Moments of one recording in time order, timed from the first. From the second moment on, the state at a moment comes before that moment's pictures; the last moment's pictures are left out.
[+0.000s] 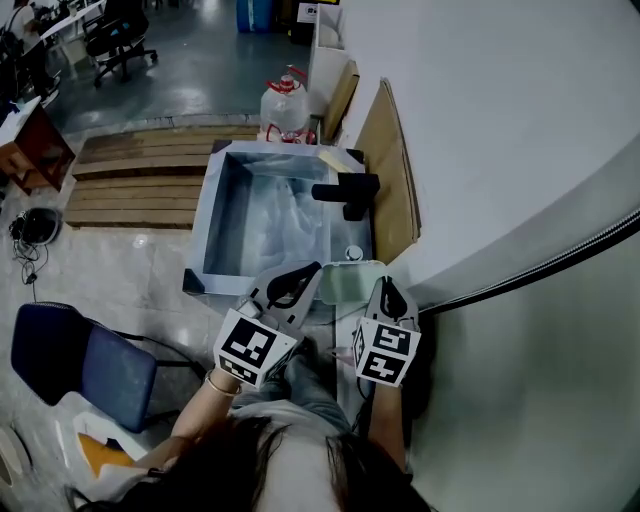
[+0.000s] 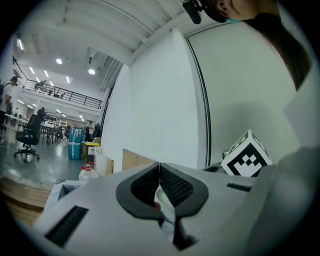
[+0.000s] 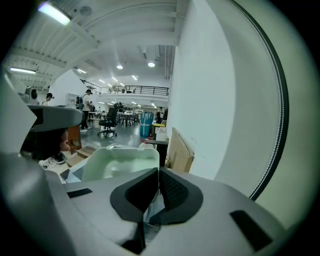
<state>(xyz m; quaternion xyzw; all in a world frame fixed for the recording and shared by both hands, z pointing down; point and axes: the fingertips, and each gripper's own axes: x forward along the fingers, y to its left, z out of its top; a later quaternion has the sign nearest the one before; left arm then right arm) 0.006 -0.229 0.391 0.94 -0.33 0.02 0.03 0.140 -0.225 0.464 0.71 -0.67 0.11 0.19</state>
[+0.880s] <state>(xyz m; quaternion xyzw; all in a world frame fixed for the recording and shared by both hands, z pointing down) 0.047 -0.298 0.404 0.94 -0.35 0.04 0.03 0.155 -0.281 0.552 0.65 -0.69 0.14 0.28</state>
